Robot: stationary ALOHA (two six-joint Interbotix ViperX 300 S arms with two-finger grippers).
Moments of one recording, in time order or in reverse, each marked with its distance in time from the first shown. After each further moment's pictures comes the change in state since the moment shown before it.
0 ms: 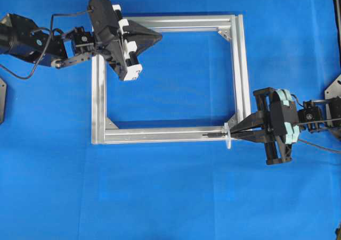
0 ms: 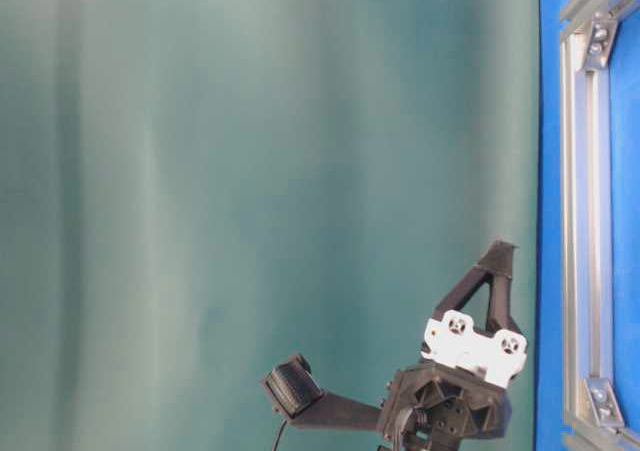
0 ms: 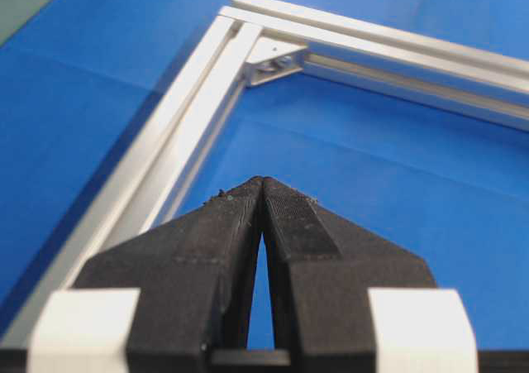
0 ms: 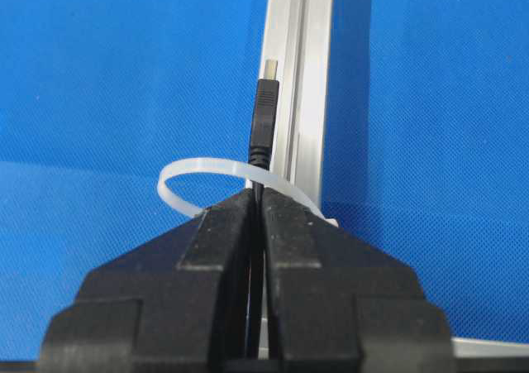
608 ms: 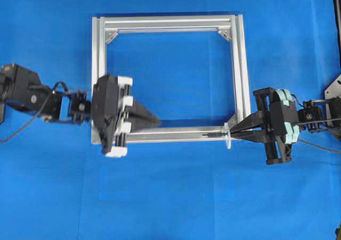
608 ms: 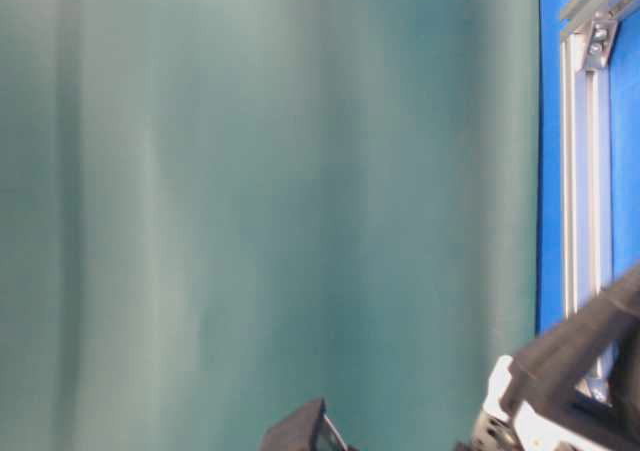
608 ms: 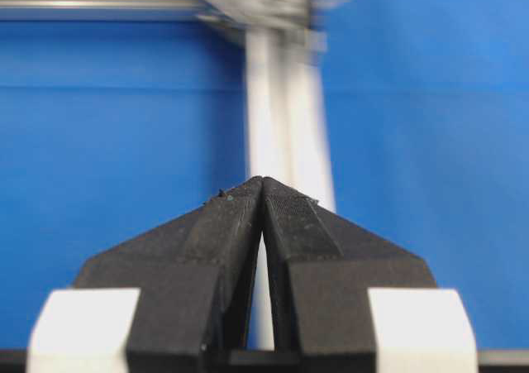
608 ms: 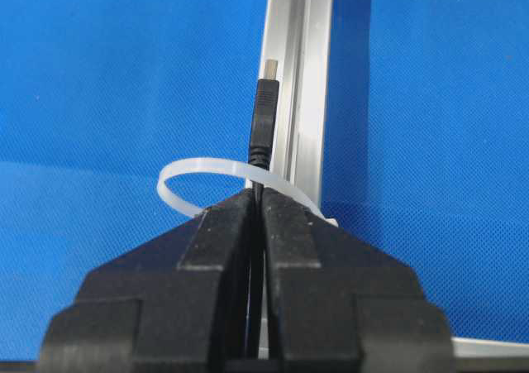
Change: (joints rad) left arm -0.416 0.000 0.038 0.000 0.034 -0.014; right arm -0.002 0.000 0.000 0.000 0.000 -0.002
